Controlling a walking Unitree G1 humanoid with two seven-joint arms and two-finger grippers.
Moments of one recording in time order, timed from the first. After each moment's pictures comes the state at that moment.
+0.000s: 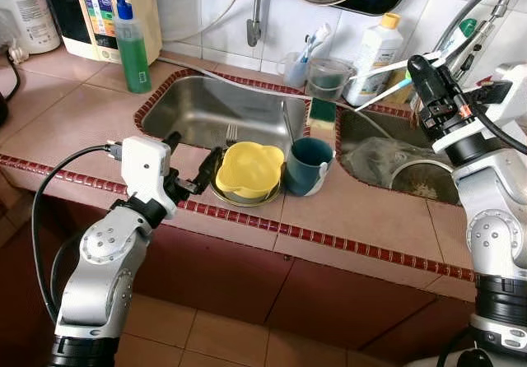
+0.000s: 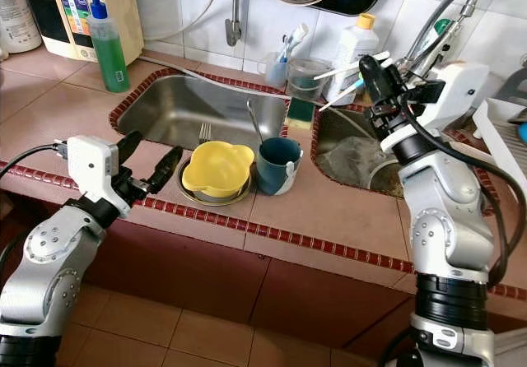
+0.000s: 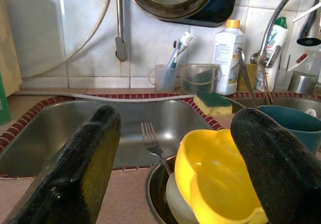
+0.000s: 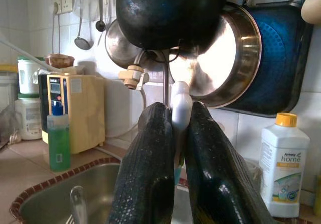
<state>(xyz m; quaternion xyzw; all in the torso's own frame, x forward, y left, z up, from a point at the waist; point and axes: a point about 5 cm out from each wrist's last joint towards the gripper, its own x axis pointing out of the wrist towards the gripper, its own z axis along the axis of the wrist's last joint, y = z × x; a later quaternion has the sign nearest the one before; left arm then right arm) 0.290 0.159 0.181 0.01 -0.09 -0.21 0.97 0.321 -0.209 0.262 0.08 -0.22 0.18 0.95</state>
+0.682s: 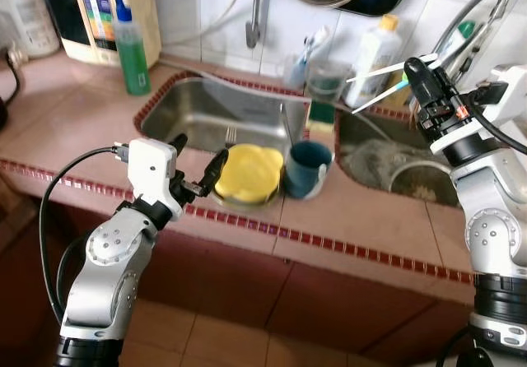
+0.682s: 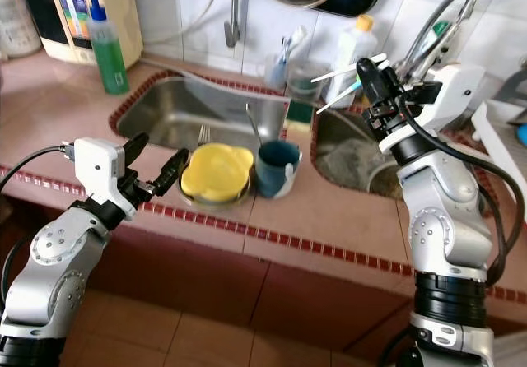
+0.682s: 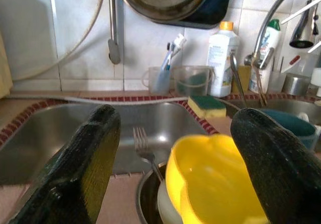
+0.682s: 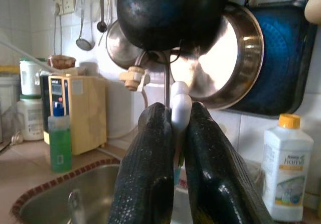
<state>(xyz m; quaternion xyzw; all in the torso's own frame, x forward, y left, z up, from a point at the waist) 0.290 0.154 0.180 0.01 -0.09 -0.22 0.97 0.323 -0.209 0.261 0.08 -0.22 0.19 0.95</state>
